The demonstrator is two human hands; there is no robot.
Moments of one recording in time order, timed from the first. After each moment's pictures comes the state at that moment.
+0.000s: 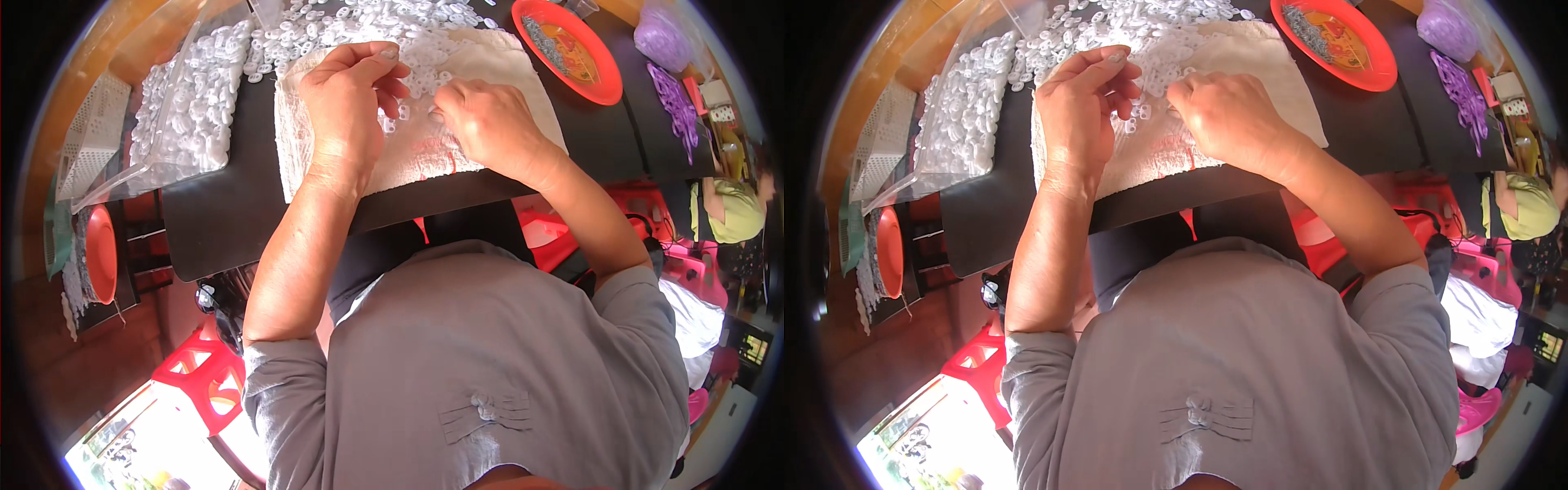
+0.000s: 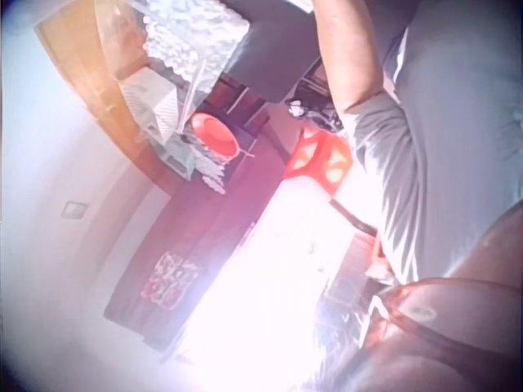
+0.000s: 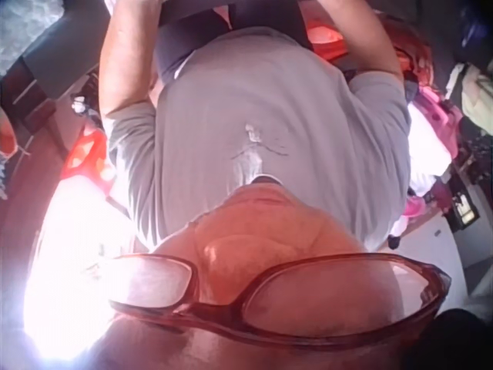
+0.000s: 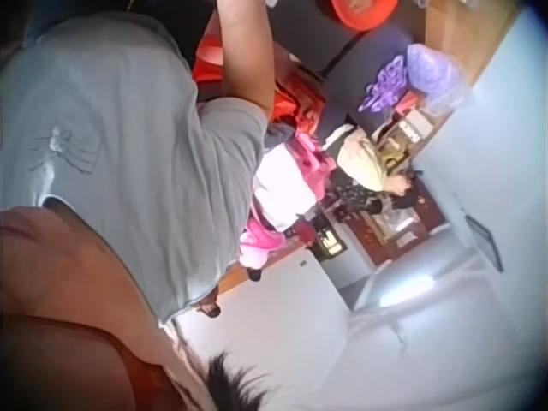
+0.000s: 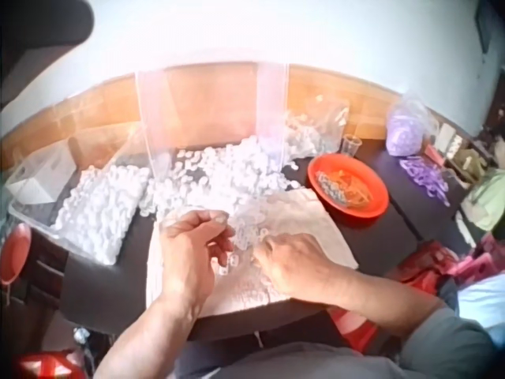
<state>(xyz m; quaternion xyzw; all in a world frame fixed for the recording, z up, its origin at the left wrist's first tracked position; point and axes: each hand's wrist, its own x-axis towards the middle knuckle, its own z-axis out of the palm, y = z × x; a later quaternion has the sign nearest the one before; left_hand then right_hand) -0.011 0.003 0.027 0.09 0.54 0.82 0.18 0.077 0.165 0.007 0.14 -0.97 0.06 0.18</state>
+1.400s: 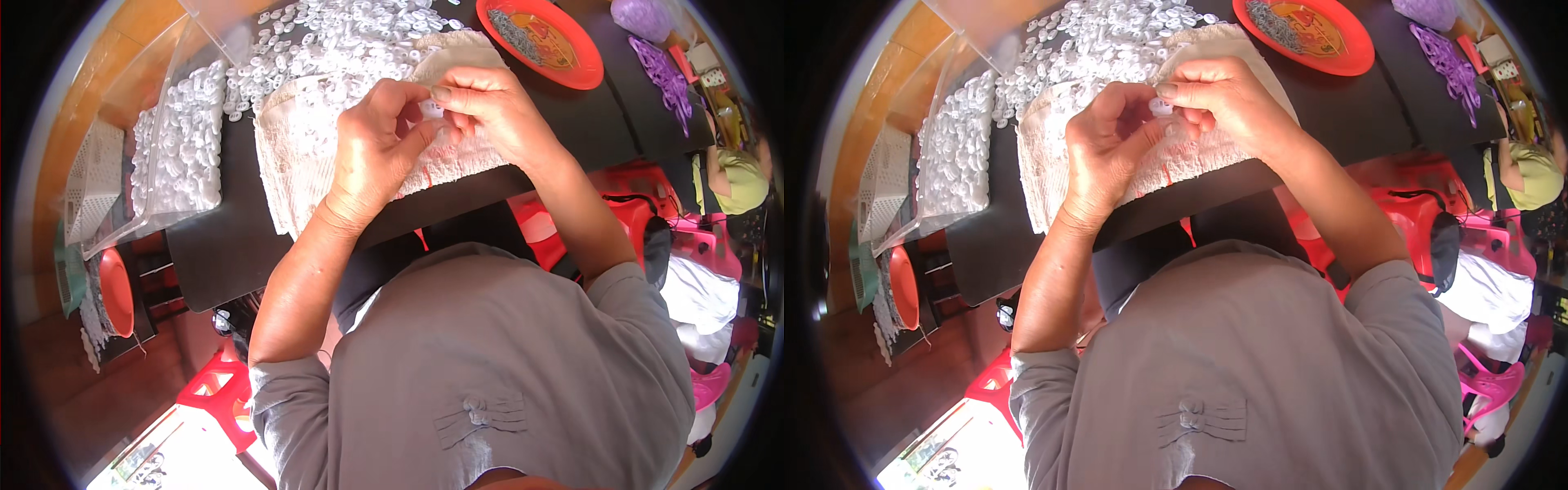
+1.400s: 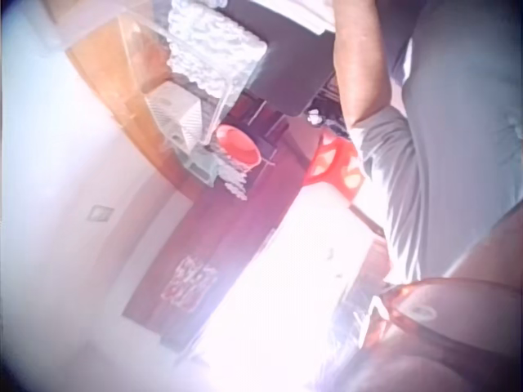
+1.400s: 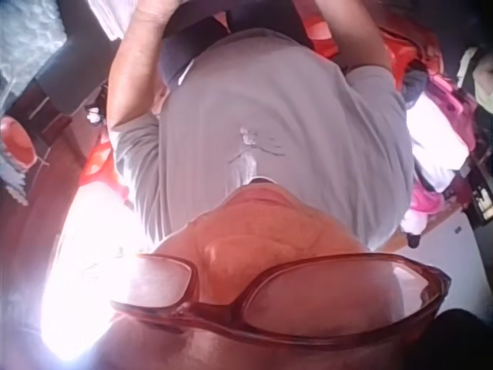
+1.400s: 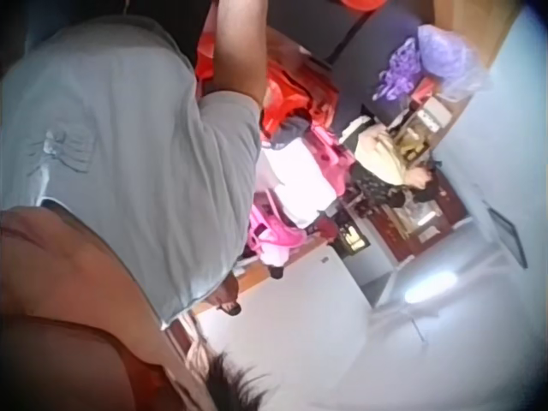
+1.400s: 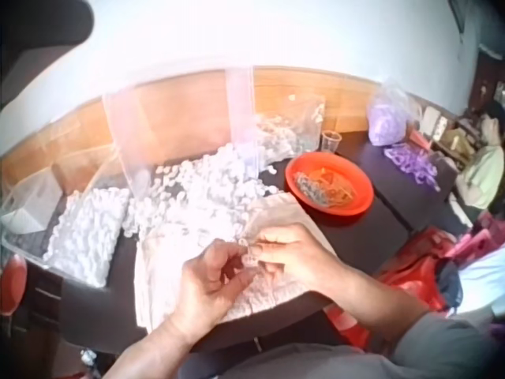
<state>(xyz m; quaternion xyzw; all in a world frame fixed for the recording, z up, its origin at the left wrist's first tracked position) 0.010 0.022 0.004 0.40 0.67 0.62 0.05 0.086 0.190 0.025 -0.05 -0.70 0.71 0.05</state>
